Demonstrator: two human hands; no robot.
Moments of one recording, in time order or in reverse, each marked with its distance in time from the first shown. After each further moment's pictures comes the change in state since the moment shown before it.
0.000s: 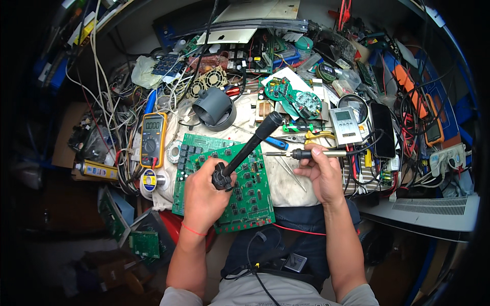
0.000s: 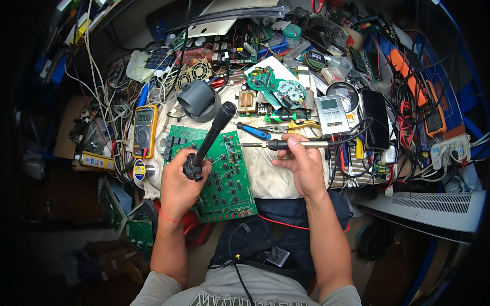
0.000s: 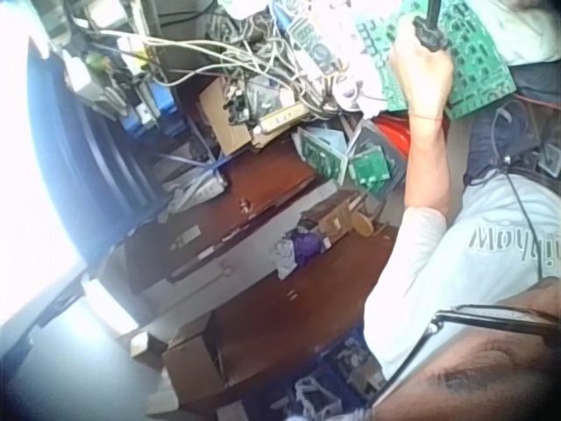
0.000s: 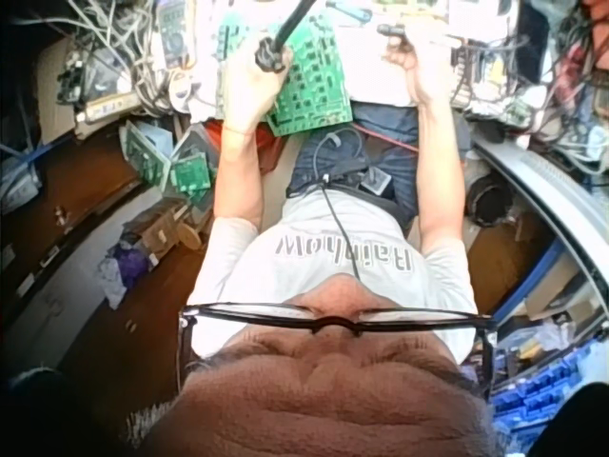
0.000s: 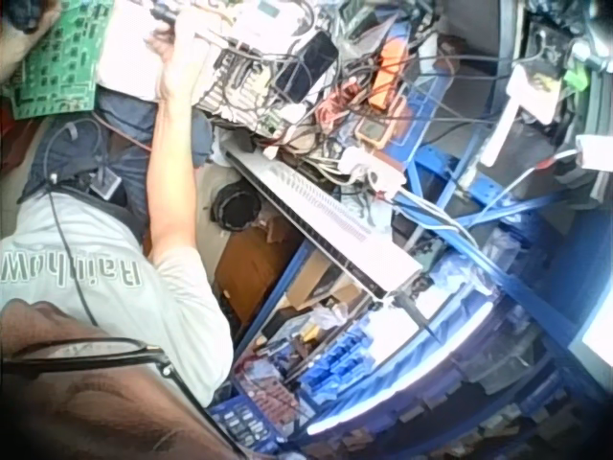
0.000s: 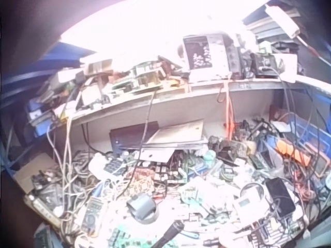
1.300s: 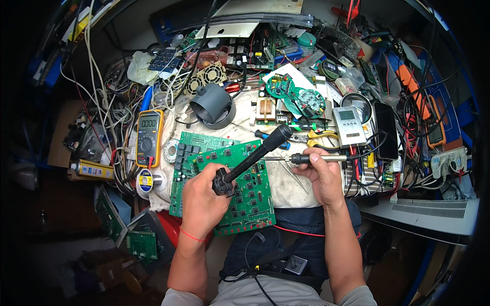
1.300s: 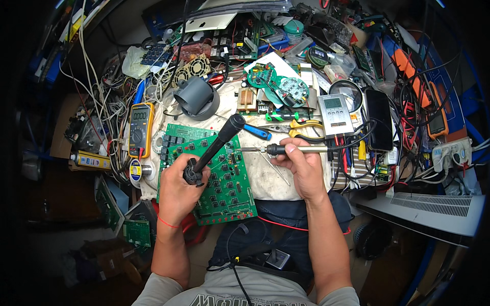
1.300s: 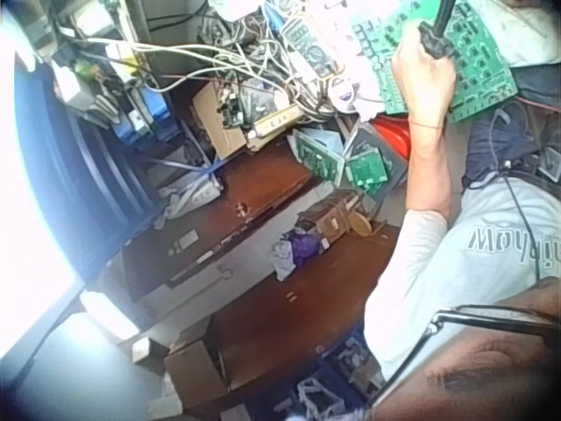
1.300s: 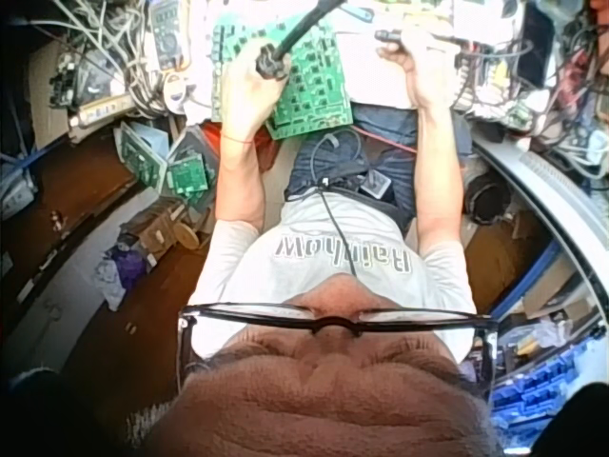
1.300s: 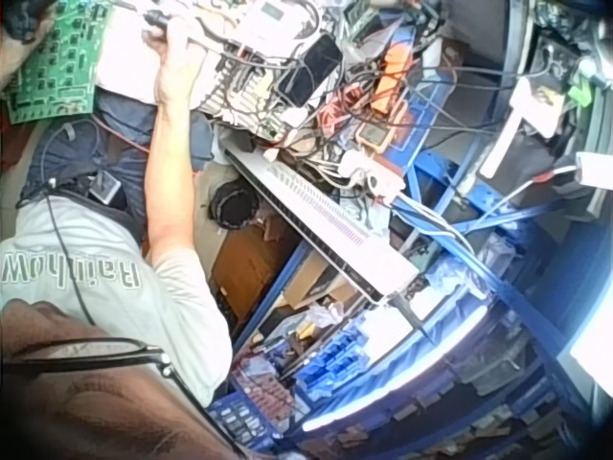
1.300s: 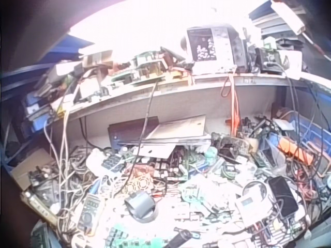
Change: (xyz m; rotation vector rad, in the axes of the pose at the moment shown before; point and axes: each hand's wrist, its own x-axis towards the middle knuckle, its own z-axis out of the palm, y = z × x) left_hand -0.004 -0.010 0.003 0.005 -0.006 0.036; right_hand 0.001 0.013 -0.009 -0.052 -0.072 -0.001
